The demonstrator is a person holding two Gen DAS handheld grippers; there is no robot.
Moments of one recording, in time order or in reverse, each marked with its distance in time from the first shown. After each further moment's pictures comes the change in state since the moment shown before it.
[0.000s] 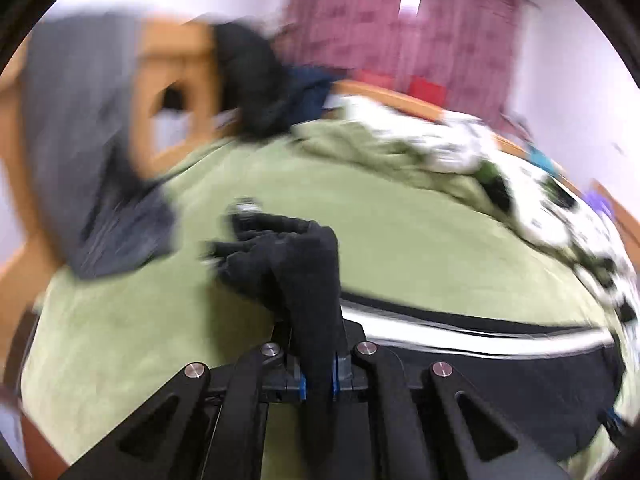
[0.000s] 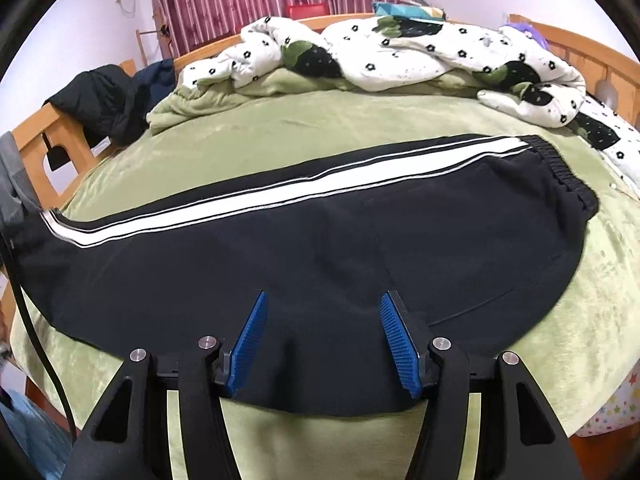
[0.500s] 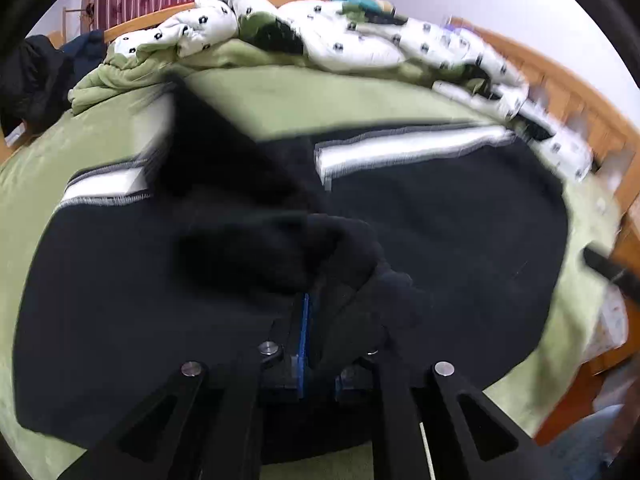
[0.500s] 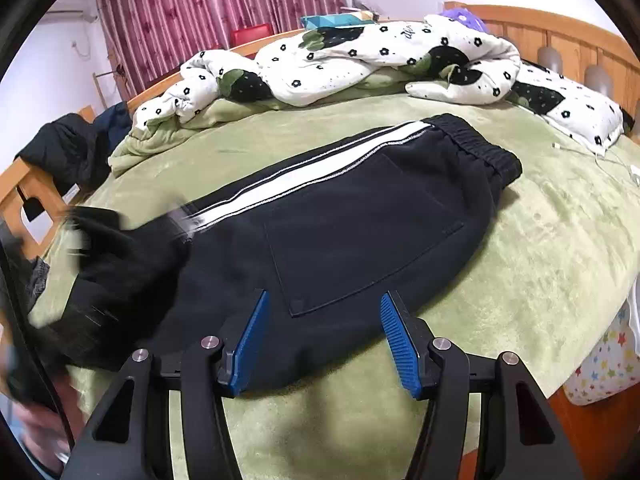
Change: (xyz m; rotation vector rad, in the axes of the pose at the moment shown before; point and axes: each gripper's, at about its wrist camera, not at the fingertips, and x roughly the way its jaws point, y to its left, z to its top) left arm 0.048 -0.277 -0.162 0.390 0.312 -0.319; right arm -0.024 -0.075 -0.012 0.171 -0.034 -0.055
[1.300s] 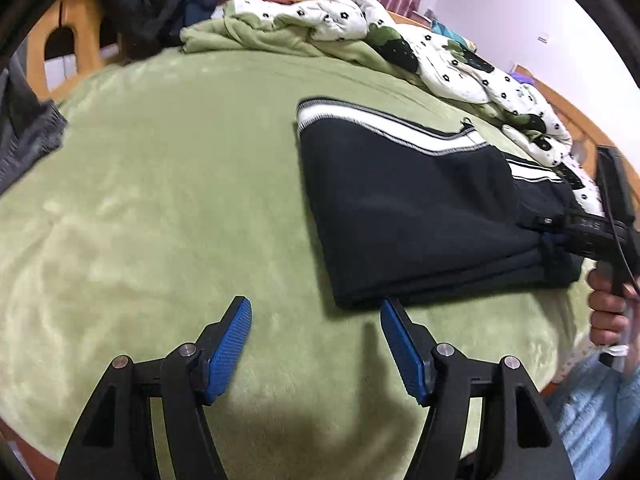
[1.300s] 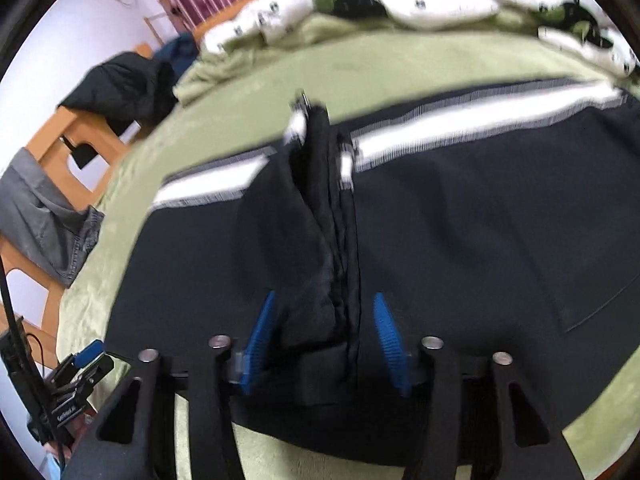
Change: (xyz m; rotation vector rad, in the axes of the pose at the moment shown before) left arm -0.090 0.215 -0.103 -0.230 -0.004 0.022; right arm 0.105 0.139 -0.004 -0.060 0.303 0.261
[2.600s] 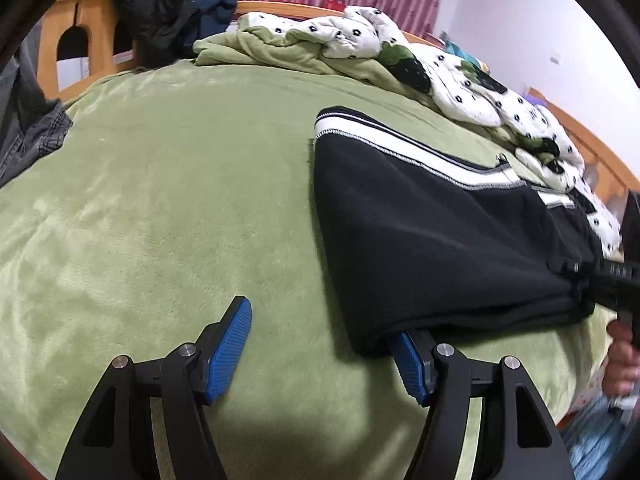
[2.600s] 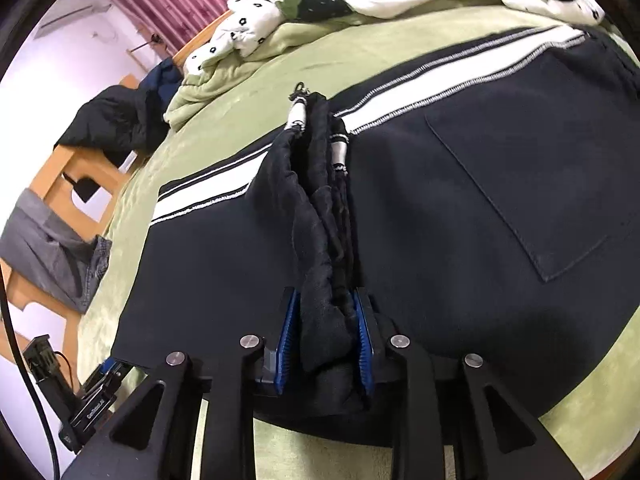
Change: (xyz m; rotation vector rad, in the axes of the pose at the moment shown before) left arm 0.020 -0.012 0.004 -0.055 -0.101 0.049; right arm -0.017 -0.037 -0.019 0.091 -0.049 0.033
